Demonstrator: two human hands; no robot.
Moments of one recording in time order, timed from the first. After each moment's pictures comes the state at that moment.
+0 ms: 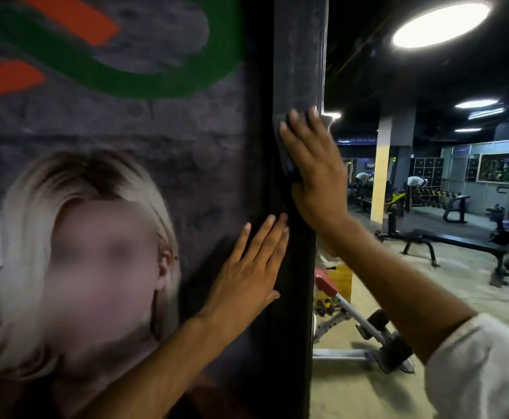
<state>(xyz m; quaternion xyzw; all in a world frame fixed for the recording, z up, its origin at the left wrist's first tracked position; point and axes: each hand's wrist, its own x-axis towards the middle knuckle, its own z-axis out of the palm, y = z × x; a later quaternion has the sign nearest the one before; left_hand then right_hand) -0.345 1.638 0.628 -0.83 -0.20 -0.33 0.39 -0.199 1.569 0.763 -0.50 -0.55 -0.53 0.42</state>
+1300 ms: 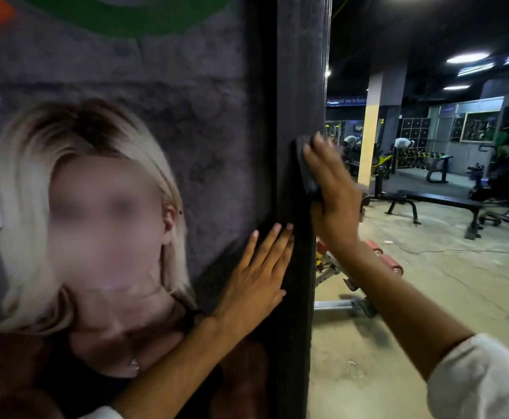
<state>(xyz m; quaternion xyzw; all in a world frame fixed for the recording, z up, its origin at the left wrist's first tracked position) -0.355 1.639 0.530 -0.89 -0.15 -0.30 0.31 -0.205 1.543 0.646 -0.54 -0.54 -0.40 0.51</state>
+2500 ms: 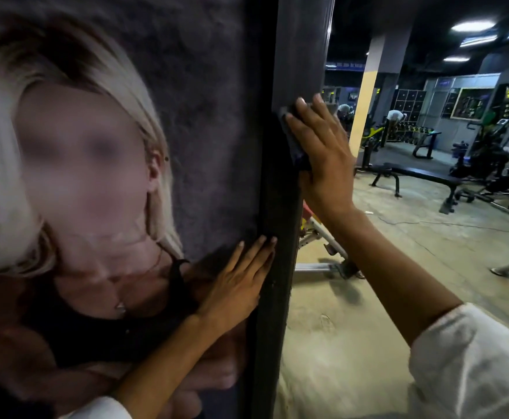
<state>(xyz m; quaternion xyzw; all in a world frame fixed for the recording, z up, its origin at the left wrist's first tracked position) -0.375 1.629 0.430 -0.93 -0.12 -0.27 0.23 -0.209 1.532 0.628 -0.57 -0.56 -0.45 0.40</state>
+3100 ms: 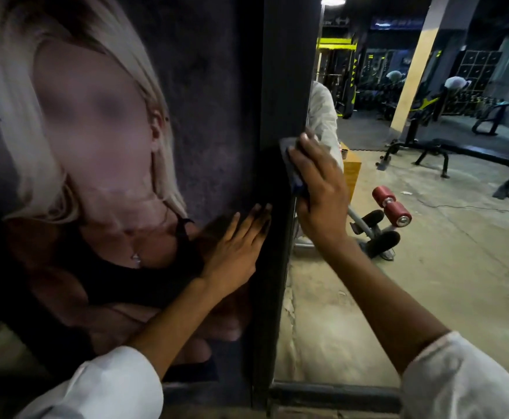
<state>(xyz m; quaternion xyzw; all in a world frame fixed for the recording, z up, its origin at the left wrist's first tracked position) -0.365 1.598 0.420 -0.93 -0.22 -0.19 0.23 -0.205 1.490 0.534 -0.56 -0.60 -0.31 0.48</state>
